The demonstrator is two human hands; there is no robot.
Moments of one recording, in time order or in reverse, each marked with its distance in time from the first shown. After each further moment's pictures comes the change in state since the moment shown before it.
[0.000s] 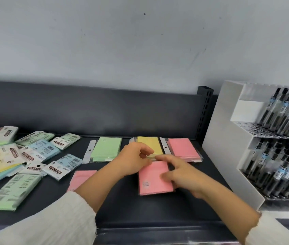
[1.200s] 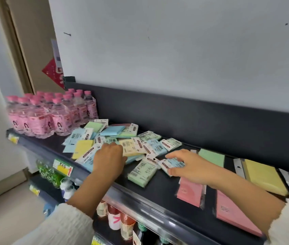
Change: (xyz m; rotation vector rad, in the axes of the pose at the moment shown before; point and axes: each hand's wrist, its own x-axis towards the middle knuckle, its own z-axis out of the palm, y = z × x) left_hand -0.174 -0.127 -0.183 0.928 0.546 -0.638; right_hand 0.058 -0.126 0.165 -0.624 -0.328 -0.520
